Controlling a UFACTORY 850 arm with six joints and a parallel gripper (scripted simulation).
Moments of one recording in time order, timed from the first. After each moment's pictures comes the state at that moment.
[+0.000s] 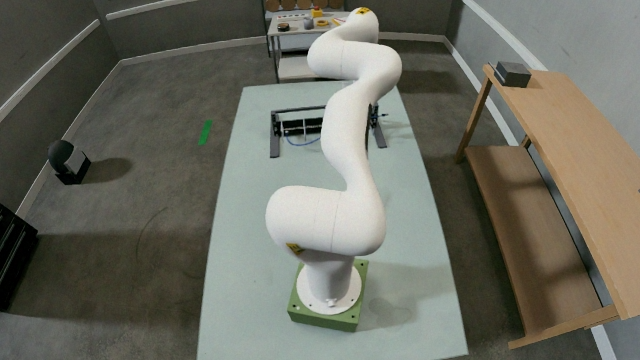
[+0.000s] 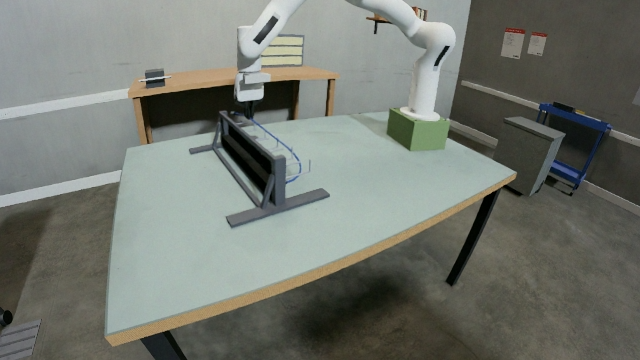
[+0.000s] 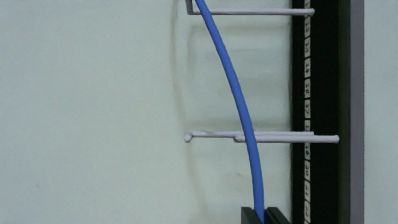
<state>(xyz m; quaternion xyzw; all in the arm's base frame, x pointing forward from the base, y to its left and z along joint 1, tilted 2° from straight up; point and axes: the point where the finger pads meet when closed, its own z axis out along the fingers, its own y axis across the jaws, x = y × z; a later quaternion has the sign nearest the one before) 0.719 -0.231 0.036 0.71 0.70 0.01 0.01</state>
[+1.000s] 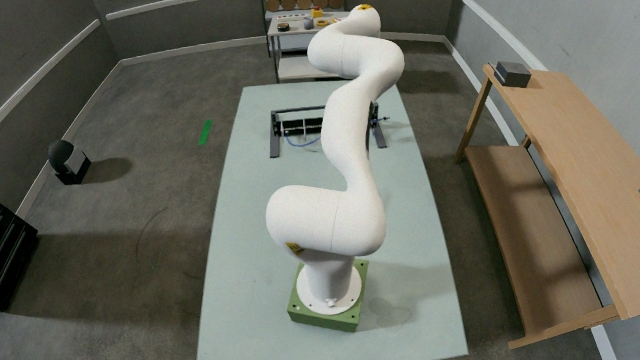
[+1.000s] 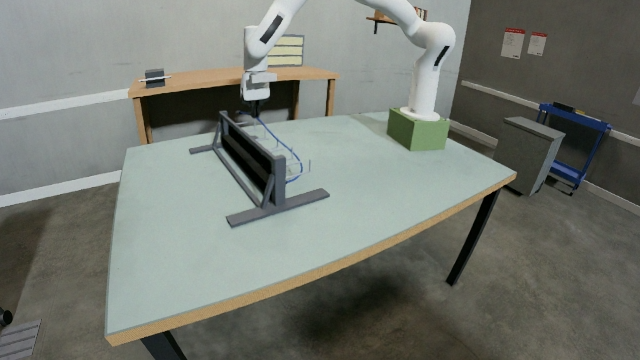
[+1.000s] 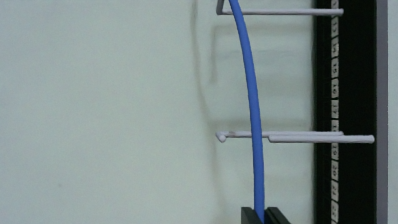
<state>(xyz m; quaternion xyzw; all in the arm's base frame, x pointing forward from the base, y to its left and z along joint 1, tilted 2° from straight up) 0.695 -0.231 0.035 0.71 0.70 0.01 0.01</state>
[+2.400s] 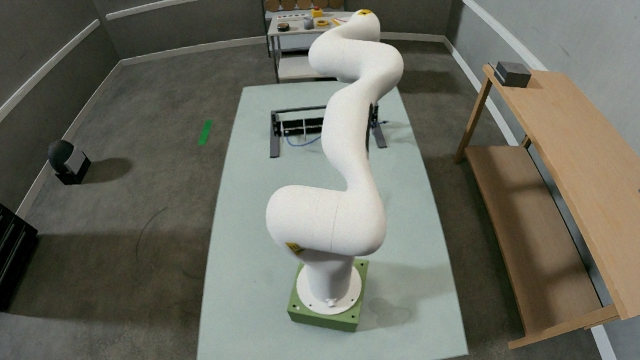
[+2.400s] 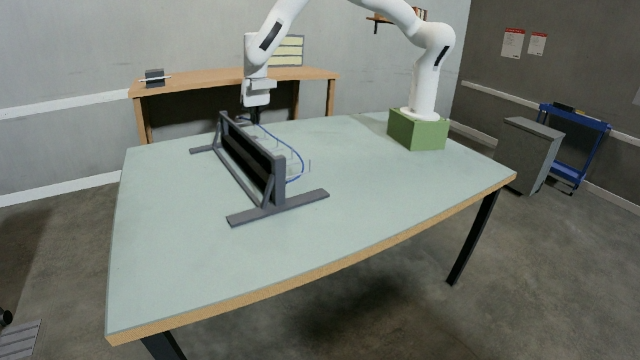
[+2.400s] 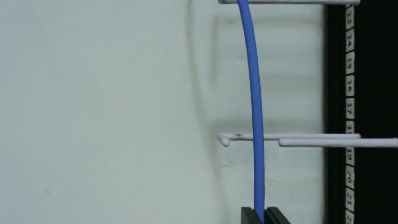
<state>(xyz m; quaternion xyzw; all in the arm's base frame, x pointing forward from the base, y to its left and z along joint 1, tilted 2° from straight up) 0.696 -0.231 0.012 0.71 0.70 0.01 0.01</state>
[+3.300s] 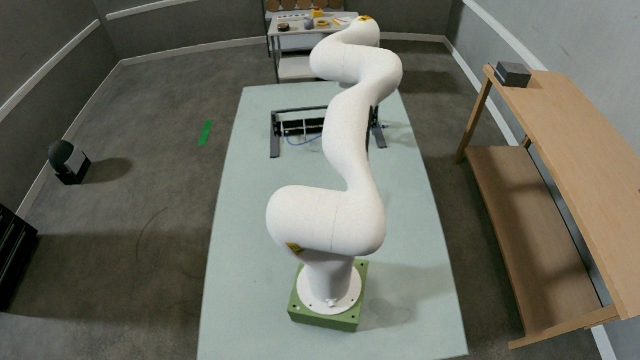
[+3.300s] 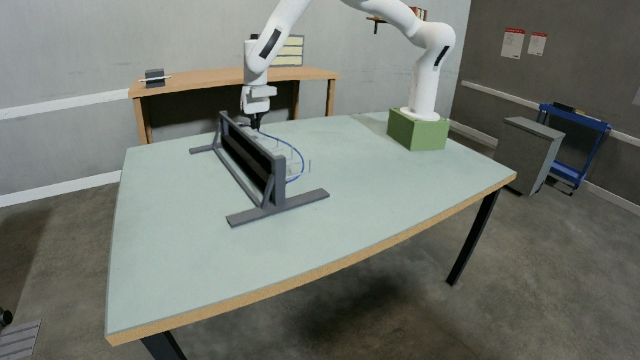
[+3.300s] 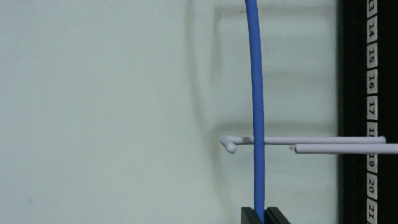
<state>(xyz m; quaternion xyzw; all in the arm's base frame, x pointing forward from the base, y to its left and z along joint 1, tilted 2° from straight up) 0.696 -0.231 -0.014 0.71 0.70 0.01 0.01</state>
